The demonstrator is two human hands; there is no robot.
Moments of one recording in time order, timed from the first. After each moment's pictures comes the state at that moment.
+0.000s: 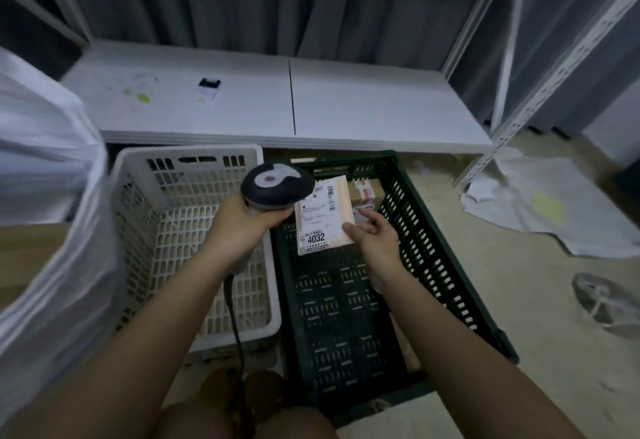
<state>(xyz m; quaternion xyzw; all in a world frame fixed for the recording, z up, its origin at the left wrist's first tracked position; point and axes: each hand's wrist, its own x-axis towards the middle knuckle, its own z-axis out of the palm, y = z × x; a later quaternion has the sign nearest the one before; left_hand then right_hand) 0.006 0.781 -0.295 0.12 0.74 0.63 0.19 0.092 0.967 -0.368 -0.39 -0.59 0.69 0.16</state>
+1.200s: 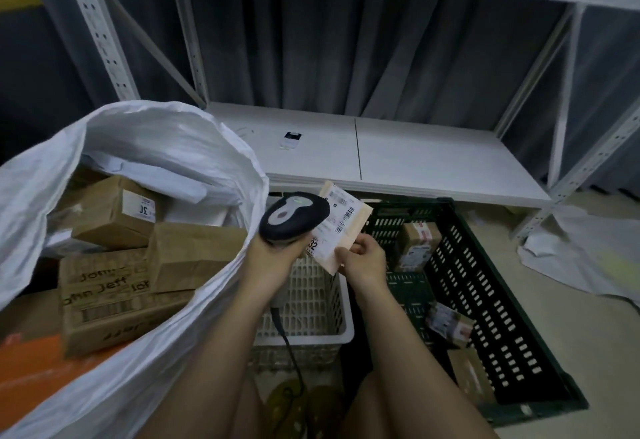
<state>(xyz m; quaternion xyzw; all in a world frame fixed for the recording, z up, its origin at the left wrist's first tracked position) 0.036 0.655 -0.259 0.03 0.73 0.68 0.07 0.065 0.794 -0.293 -0.35 -0.66 0.65 0.13</state>
